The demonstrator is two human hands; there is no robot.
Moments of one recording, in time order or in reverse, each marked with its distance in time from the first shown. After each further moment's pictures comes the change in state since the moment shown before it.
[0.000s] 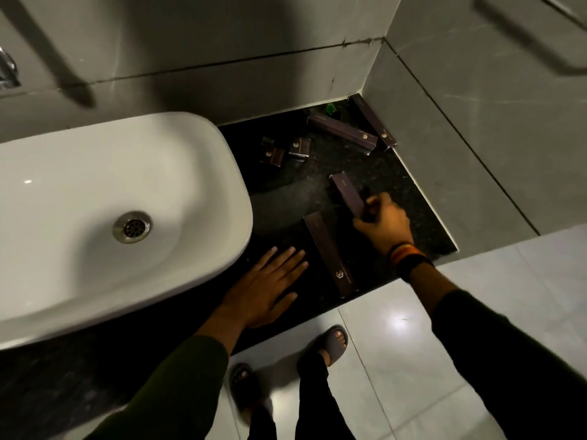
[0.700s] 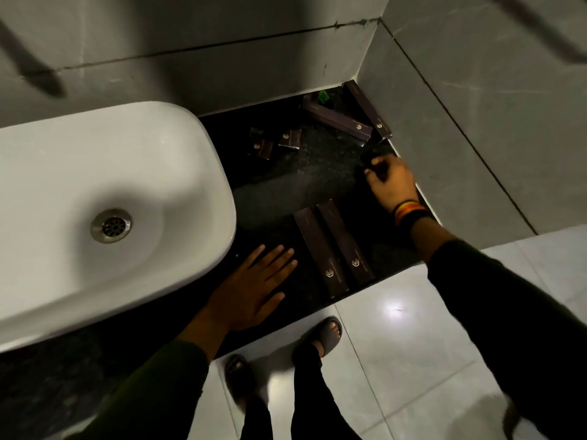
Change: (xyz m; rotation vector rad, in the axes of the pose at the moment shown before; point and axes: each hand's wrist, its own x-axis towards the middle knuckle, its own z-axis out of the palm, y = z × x) left_hand -0.001 -0.003 0.005 -0.032 0.027 0.003; right_hand 0.082 0.009 -0.021 0.013 0.108 -0.074
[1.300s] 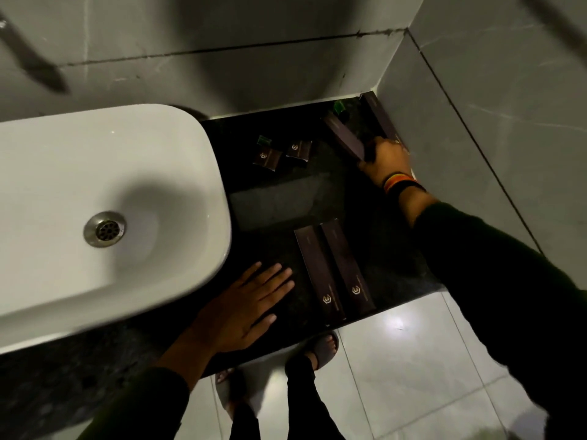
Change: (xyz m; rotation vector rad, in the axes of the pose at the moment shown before) left_hand 0.001 0.000 0.003 0.025 -0.003 -0.029; right_hand 0.108 -0.035 0.022 -0.346 -0.162 -0.162
